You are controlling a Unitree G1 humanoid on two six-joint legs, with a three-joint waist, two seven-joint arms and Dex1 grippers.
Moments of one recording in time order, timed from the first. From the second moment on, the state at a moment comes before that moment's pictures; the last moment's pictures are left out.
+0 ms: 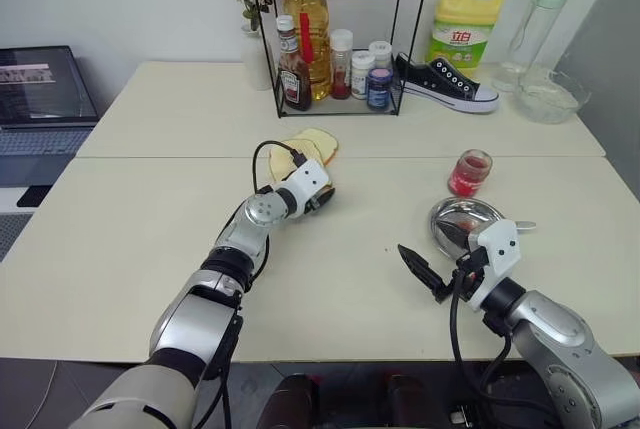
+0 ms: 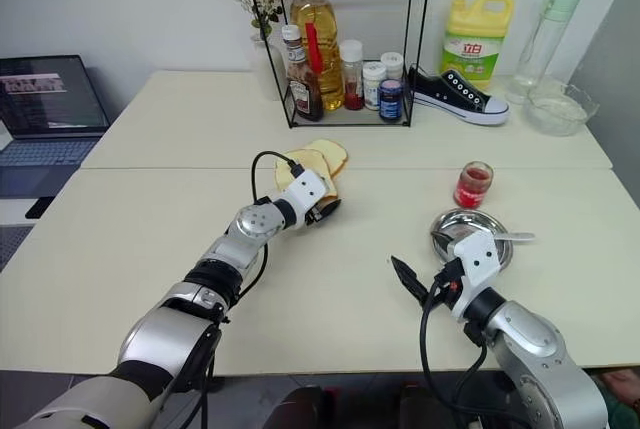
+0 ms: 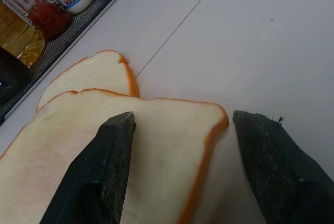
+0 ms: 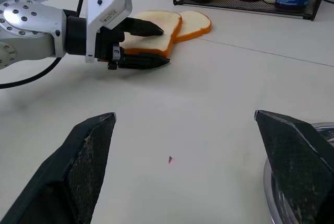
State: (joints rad) left arm -0.86 0.27 -0.23 0.99 0.19 -0.27 -0.42; right arm 0.13 -0.41 -0.03 -0.71 0.42 0.60 0.39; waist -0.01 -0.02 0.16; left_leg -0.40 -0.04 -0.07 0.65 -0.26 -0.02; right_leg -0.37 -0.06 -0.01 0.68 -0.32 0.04
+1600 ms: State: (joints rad) left arm -0.32 0.53 -0.24 -0.31 -0.32 0.56 -1.03; right arm 0.11 -0.38 -0.06 -0.70 0.46 0.62 0.33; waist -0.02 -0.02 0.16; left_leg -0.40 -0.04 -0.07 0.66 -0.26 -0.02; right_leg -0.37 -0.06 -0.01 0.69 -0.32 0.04
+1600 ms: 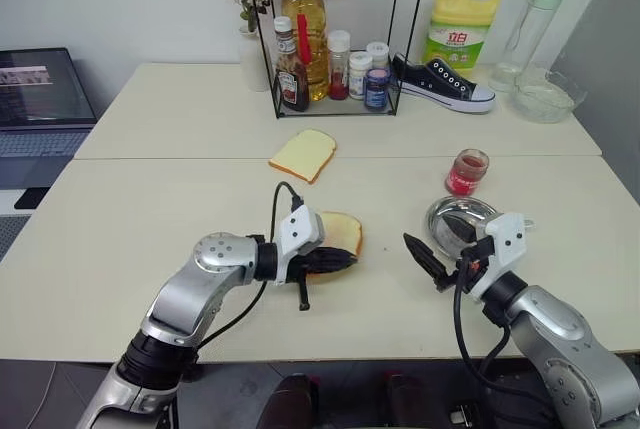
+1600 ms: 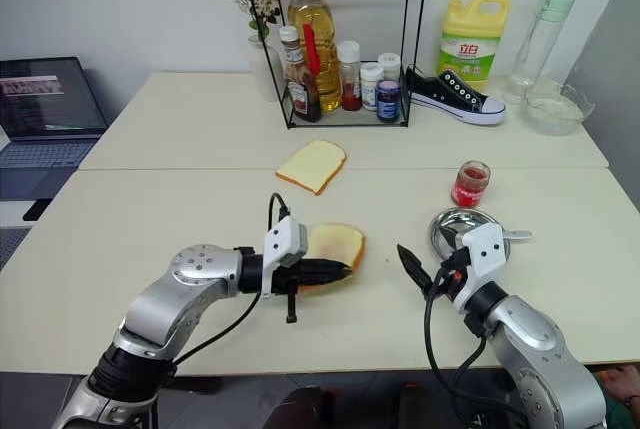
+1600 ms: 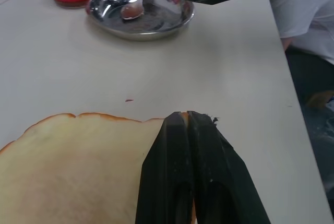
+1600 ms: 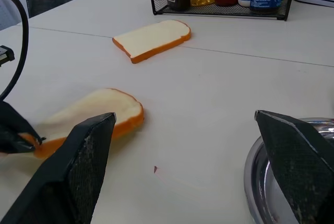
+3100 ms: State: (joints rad) left arm -0.55 0.57 -0.14 -0.22 -0.53 0.61 -1.08; right arm 0.17 -0.23 -0.58 -0.48 0.89 0.68 0.09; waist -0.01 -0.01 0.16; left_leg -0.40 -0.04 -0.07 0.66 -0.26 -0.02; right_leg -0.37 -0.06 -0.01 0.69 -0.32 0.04
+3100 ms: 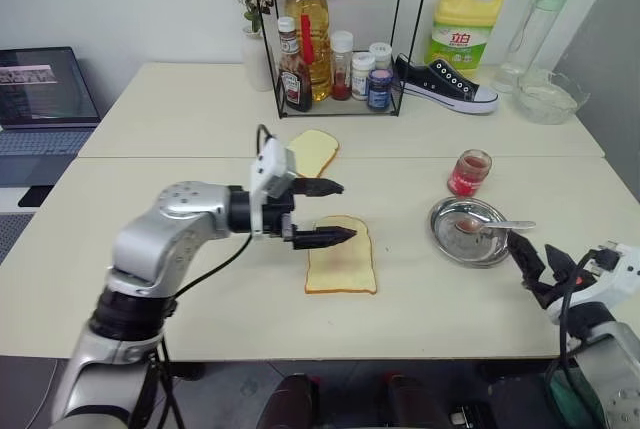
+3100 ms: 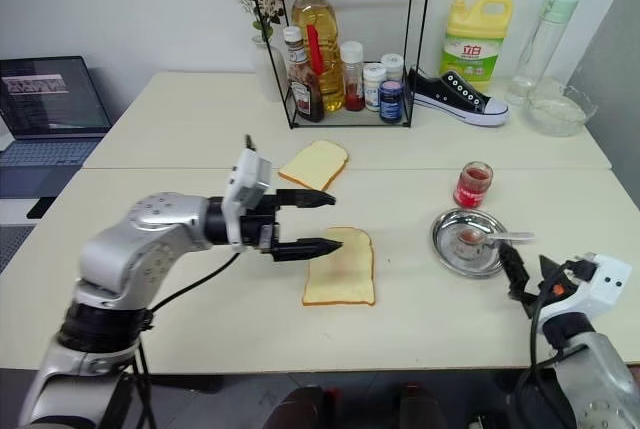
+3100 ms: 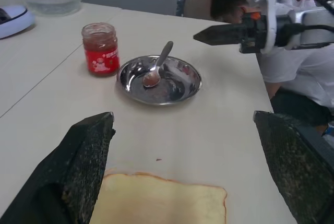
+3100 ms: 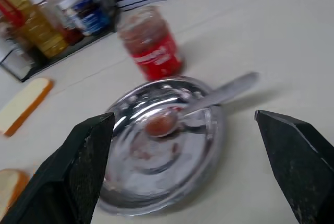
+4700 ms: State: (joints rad) left arm -0.53 0.55 -0.17 -0.22 -0.48 0.56 -1.08; right arm -0.19 -0.23 -0.64 0.05 1.12 0.62 0.15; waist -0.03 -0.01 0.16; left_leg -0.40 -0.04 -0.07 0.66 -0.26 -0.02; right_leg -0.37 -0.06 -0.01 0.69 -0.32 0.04
